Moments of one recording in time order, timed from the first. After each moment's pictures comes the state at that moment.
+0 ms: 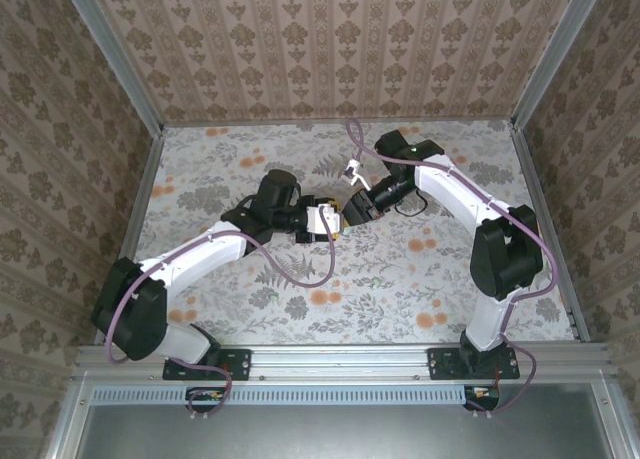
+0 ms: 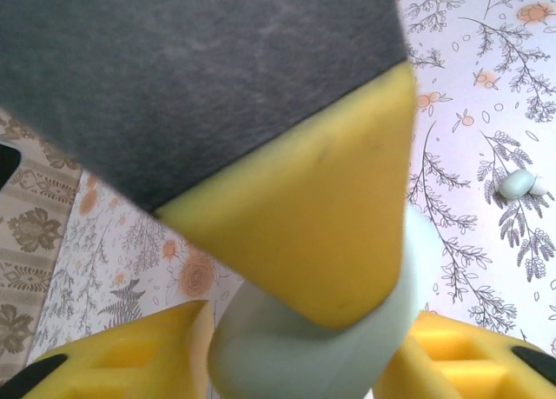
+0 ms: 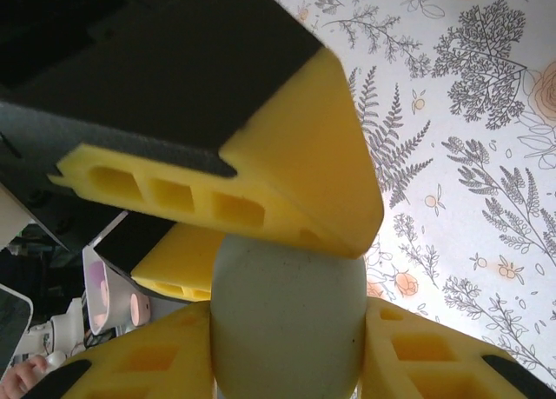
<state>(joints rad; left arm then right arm) -0.70 1.43 0.95 -0.13 0.53 0.95 0.39 1.82 1.57 -1.12 -0.93 -0.23</state>
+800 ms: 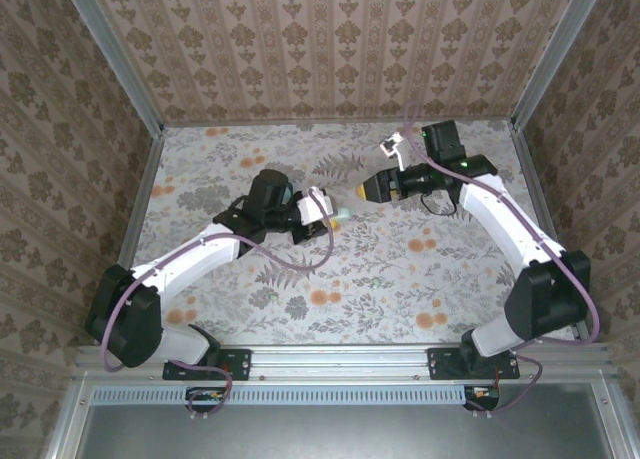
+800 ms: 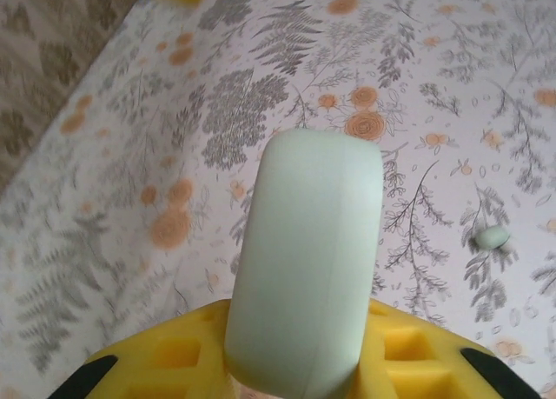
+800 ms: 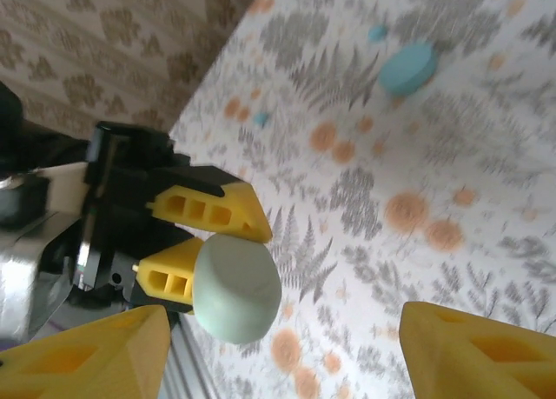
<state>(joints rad) -0.65 1.38 0.92 -0.13 0.52 0.56 0.24 1.49 1.31 -0.63 -0.83 0.07</state>
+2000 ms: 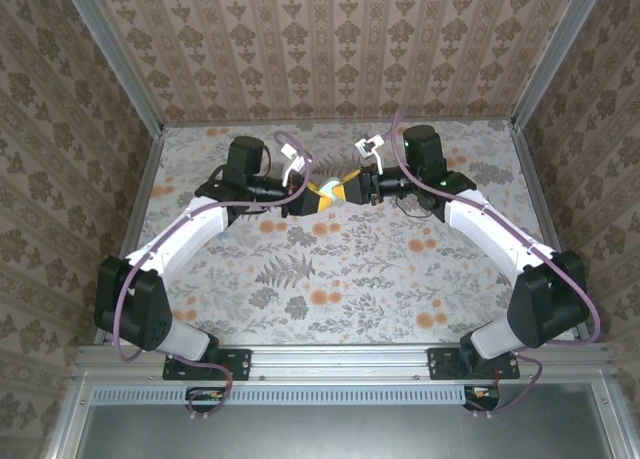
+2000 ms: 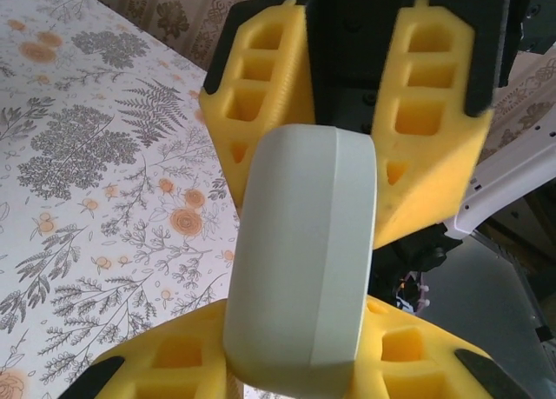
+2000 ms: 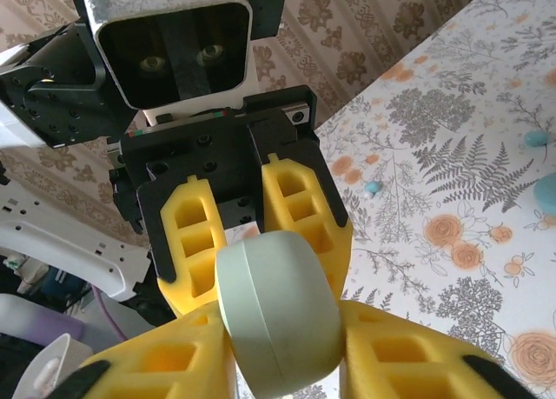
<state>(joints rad) -0.47 1.46 1.14 -0.27 1.11 -0.04 0.38 1.49 1.20 -0.16 -0.99 0.24</state>
